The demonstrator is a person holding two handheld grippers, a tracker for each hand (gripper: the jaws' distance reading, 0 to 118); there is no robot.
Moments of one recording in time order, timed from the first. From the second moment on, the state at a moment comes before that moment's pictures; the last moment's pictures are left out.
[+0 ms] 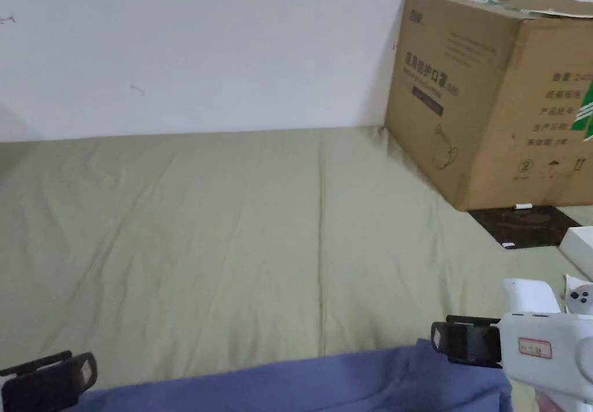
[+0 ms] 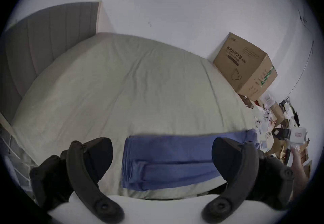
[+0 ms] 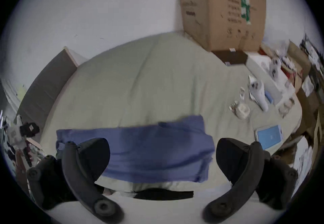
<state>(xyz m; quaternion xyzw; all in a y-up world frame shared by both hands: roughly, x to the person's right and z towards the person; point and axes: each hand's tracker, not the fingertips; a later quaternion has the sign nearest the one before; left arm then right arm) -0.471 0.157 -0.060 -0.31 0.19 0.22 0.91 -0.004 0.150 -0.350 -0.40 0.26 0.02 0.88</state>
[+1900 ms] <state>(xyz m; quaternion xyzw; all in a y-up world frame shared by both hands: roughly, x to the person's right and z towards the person) -0.580 0.068 -0.039 -0.37 0.18 0.29 0.86 -0.141 0.158 -0.317 -0.45 0.37 0.06 0.81</state>
